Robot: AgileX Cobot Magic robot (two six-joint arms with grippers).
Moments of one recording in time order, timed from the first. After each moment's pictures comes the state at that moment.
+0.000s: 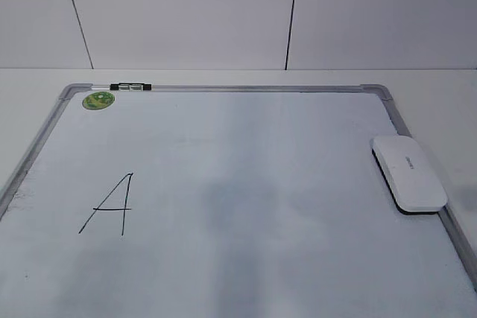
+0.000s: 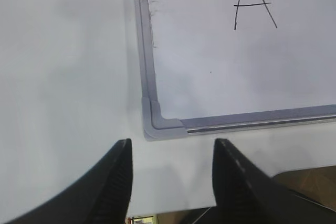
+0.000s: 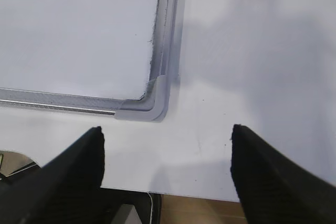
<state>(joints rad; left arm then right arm) 0.00 0.27 -0.54 -0.13 1.21 0.09 0.16 0.39 -0.51 -0.06 1.15 0.06</state>
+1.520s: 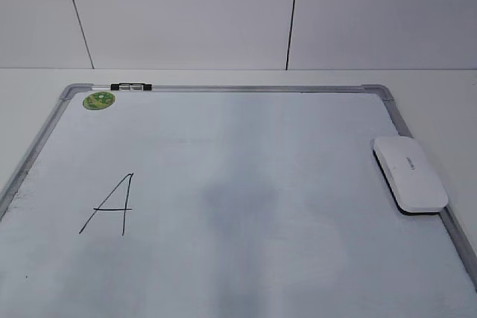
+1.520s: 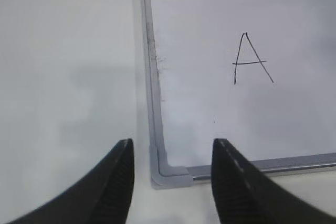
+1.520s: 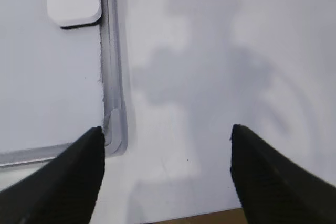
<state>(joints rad) 0.00 0.11 -0.50 -0.13 1.10 0.09 -0.08 0.23 -0.50 -0.08 1.14 0.06</state>
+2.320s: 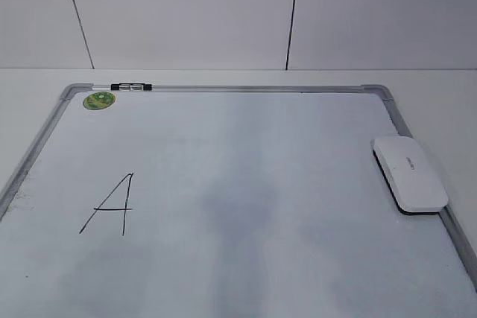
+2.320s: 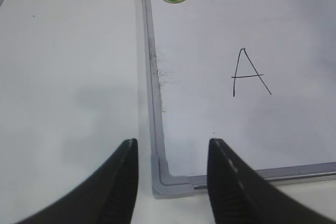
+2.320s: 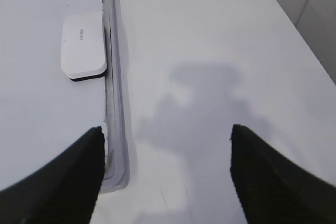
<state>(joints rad) 0.00 0.01 -0.50 -0.13 1.11 0.09 -0.11 -0.02 -0.50 -0.08 1.14 0.06</state>
